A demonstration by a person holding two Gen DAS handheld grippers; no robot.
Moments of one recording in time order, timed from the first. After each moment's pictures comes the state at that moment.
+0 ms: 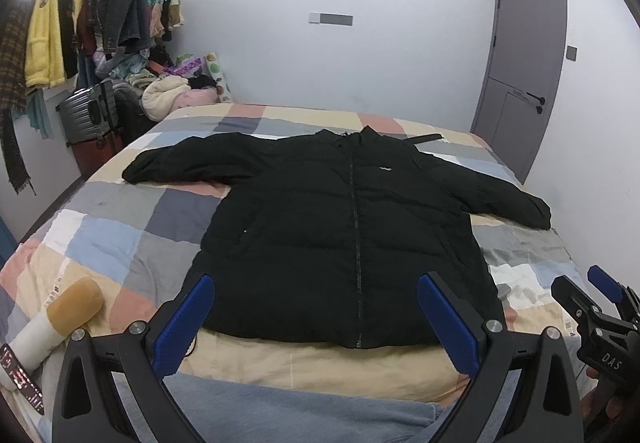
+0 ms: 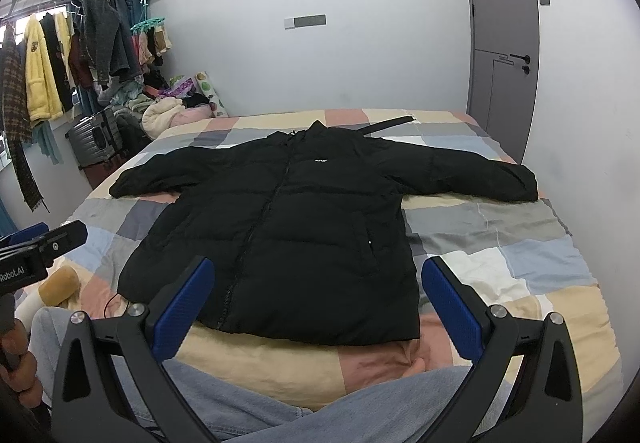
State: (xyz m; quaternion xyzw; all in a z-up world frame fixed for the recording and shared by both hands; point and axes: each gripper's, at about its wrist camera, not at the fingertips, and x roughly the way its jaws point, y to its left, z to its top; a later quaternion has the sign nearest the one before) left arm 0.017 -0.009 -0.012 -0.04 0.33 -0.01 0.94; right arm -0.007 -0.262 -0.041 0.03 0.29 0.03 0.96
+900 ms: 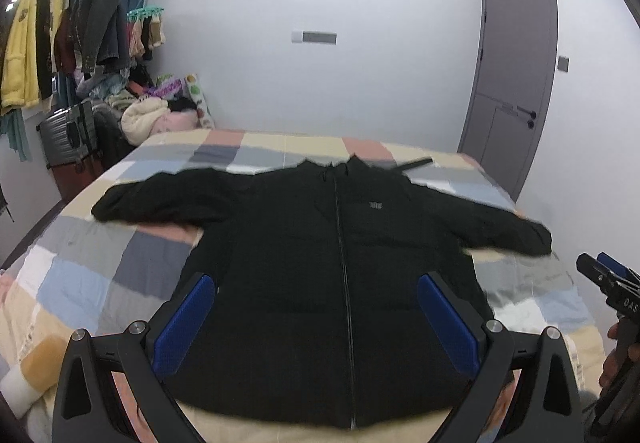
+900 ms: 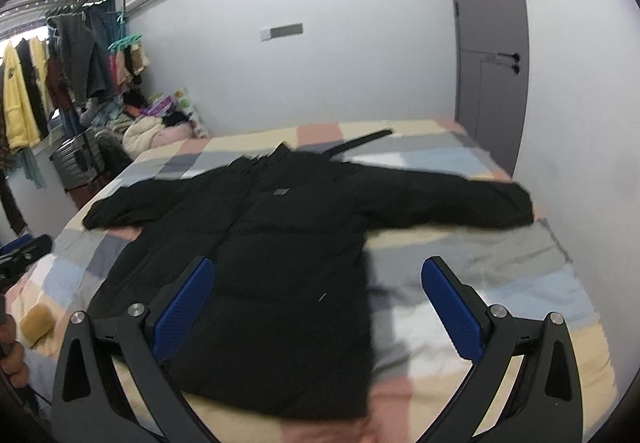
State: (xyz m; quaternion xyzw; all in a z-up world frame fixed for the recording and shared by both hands) left arm 0.115 -0.013 -0.012 -0.04 0.29 -0.03 0.95; right arm 0.092 -0.351 -0.031 0.05 0.26 0.01 0.96
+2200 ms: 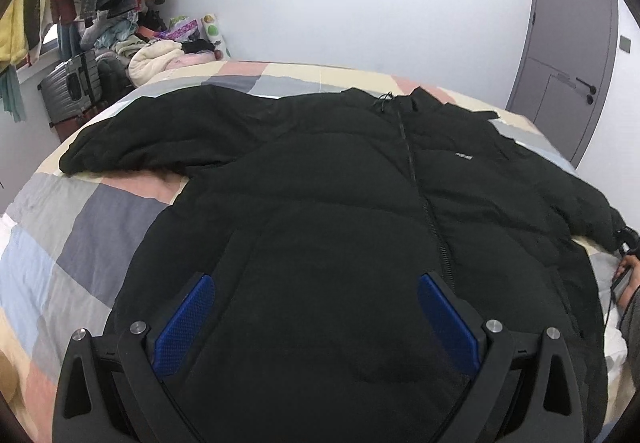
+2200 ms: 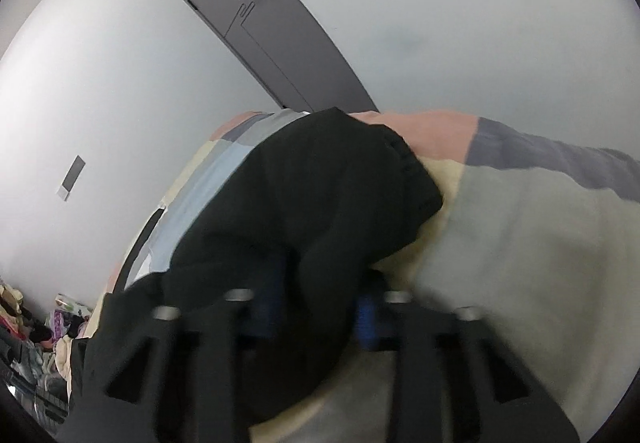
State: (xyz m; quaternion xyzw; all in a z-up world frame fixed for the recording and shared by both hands) left arm 0.292 0.015 -0.187 -0.05 0.39 0.02 0.92; right arm 0.324 -0.743 -0.248 0.38 0.20 -0.24 0.87
